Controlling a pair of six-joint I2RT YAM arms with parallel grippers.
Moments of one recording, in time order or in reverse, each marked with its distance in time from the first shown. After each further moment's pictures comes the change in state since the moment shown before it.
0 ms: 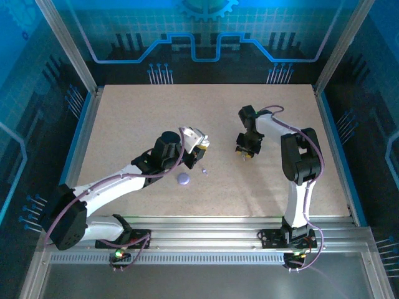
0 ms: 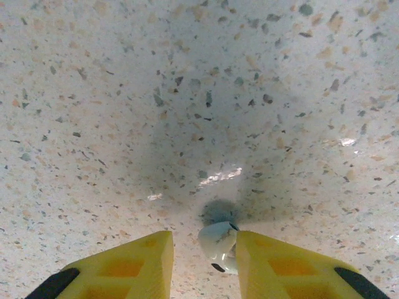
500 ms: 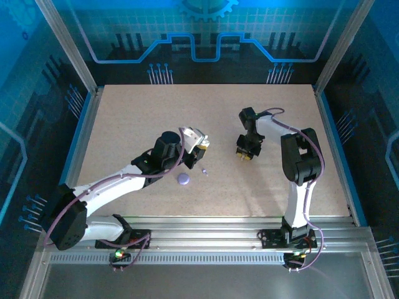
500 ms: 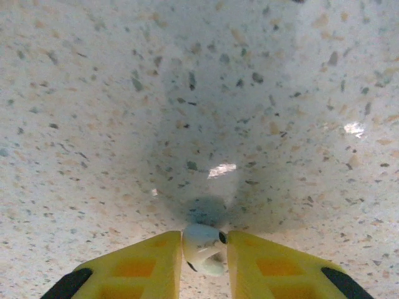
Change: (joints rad) left arm 0.000 0.000 0.000 0.000 0.000 0.000; right arm -0.001 -0.010 -0.033 0.016 -0.018 0.037
